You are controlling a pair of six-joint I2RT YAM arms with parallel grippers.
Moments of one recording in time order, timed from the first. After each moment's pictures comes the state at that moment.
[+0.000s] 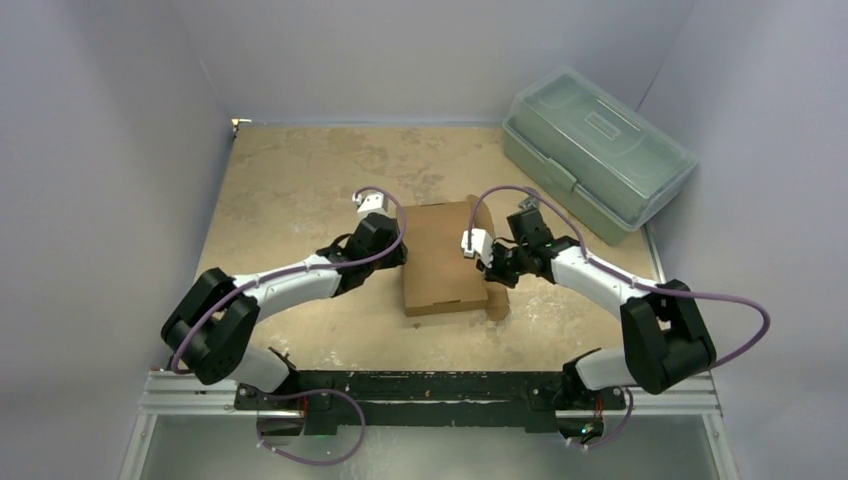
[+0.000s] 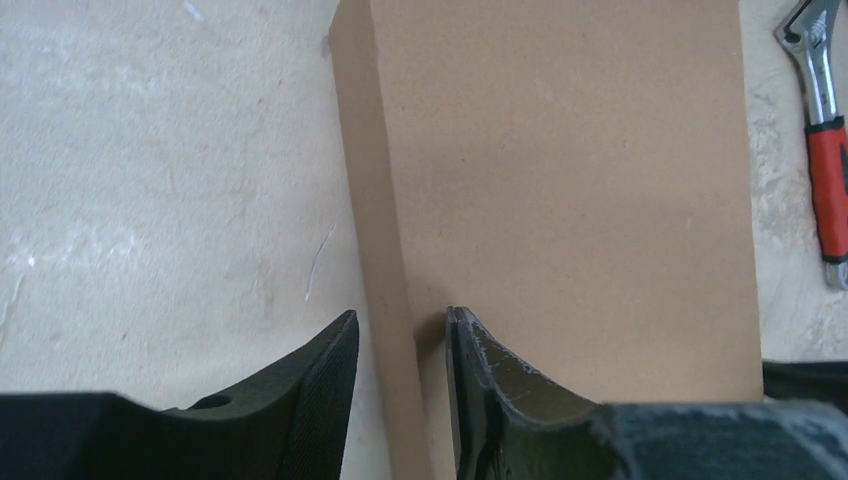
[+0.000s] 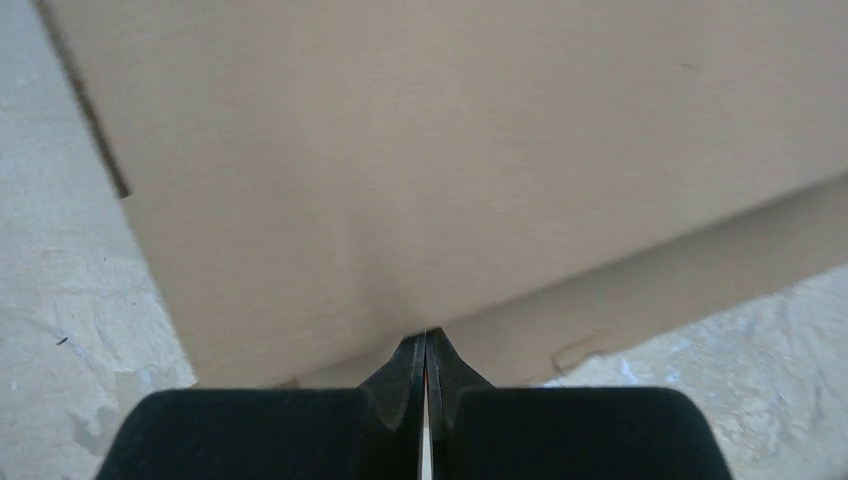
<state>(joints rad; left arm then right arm) -0.71 1.43 0.73 0.01 -0.30 -0.73 0.41 1.37 0.74 -0.37 -0.47 -0.79</state>
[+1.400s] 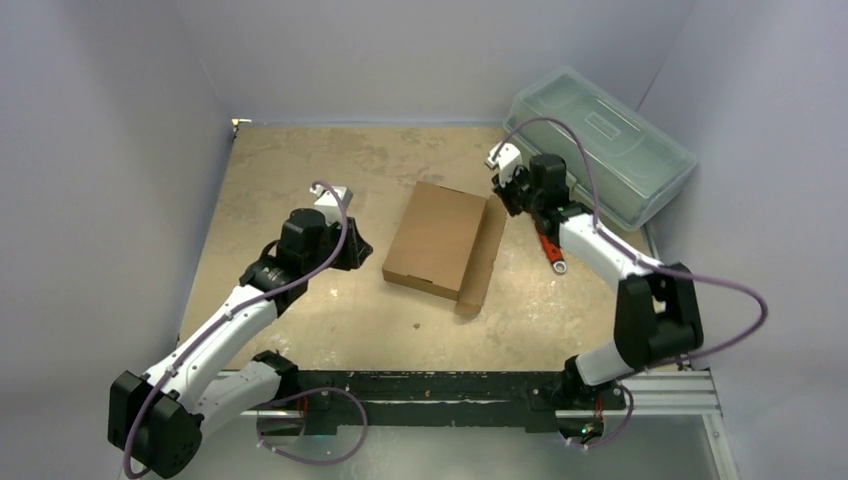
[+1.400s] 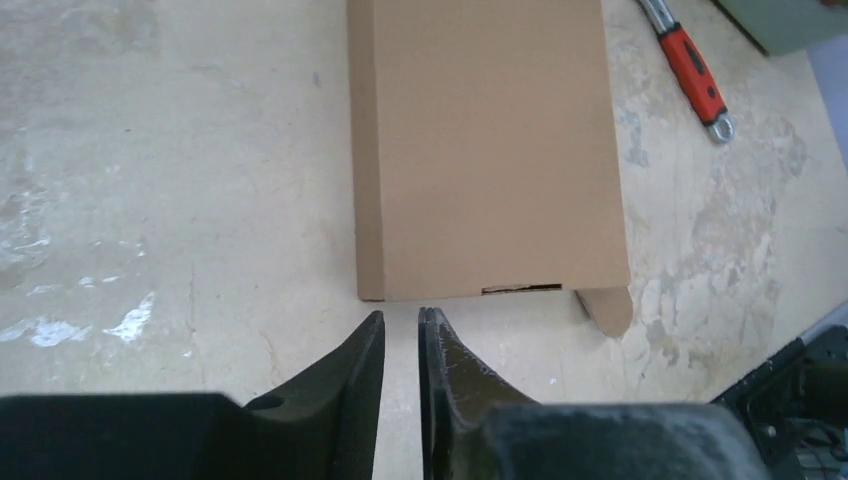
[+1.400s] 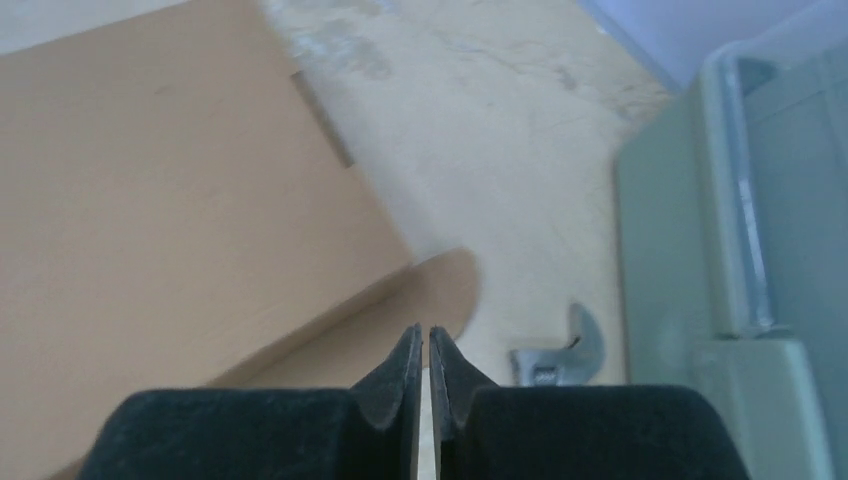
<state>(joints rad) -0.46 0.96 0.71 -0.27 0.09 -0.39 0.28 1.43 0.93 -0.02 -0.23 -0.43</state>
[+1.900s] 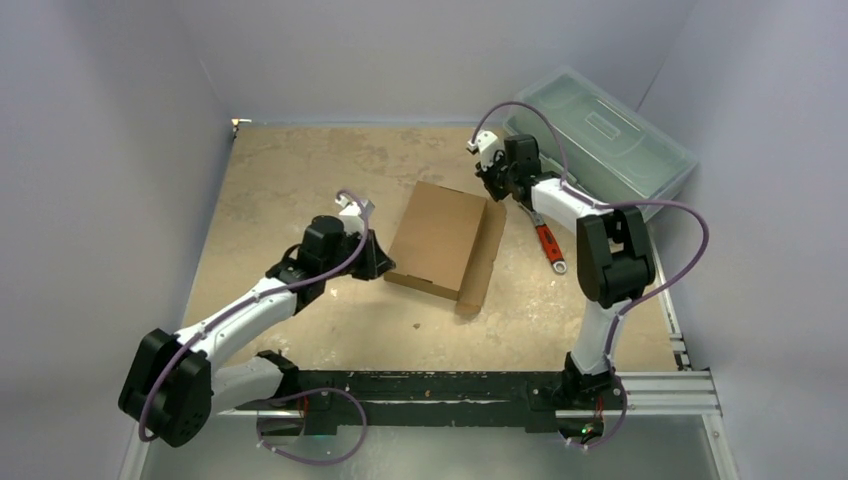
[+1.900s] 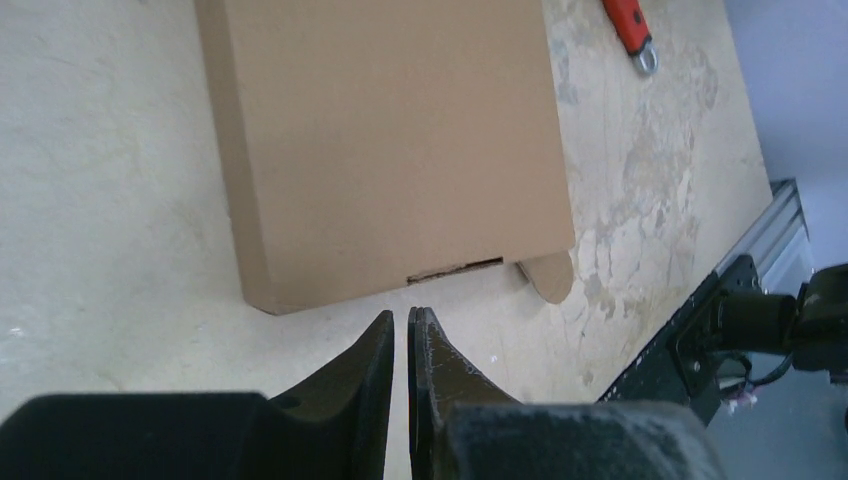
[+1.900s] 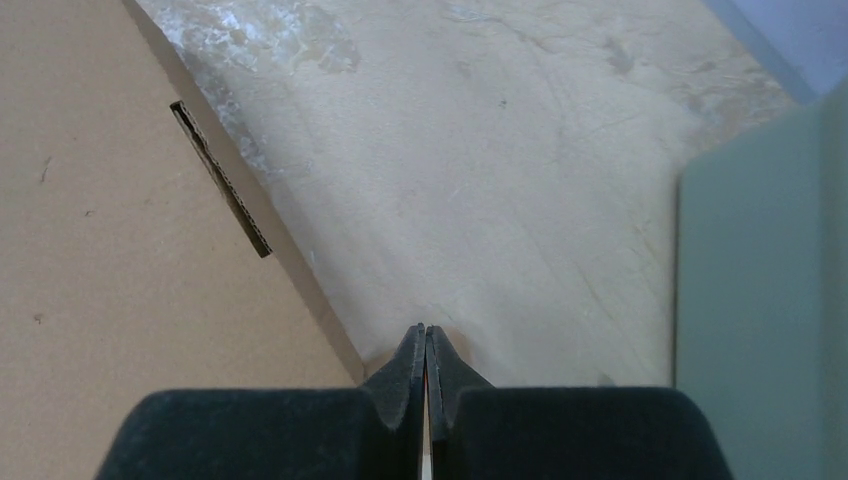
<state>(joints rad) -0.48 1.10 0.59 -0.01 0.31 -0.48 0.28 1.89 1.31 -0.08 -0.17 -0.42</state>
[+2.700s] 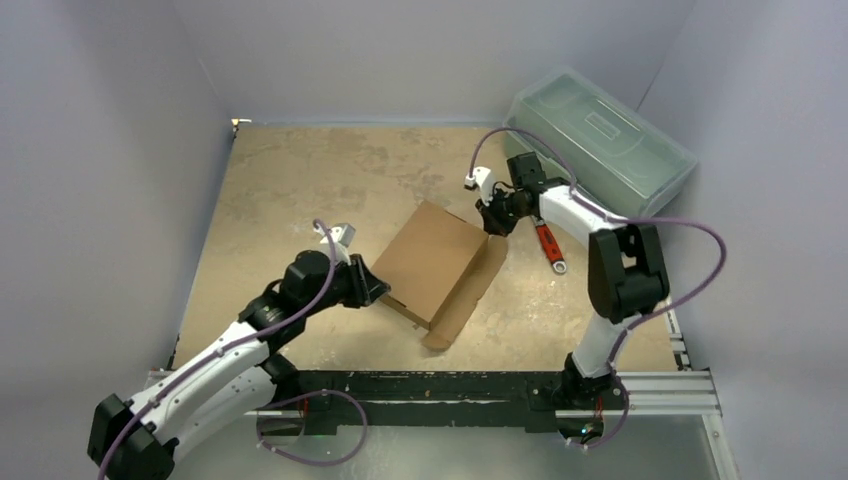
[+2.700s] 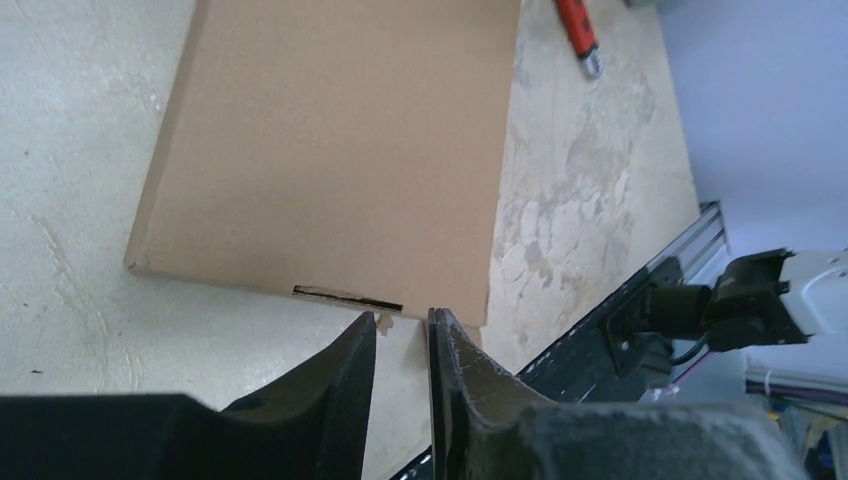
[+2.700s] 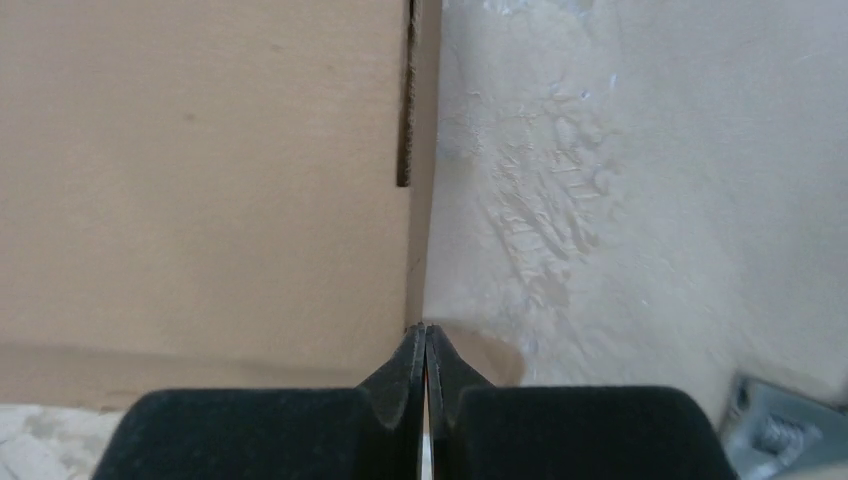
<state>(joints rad) -0.64 0.78 0.46 -0.19 0.16 -0.69 0.28 1.84 1.27 -0.51 -0.46 -0.62</state>
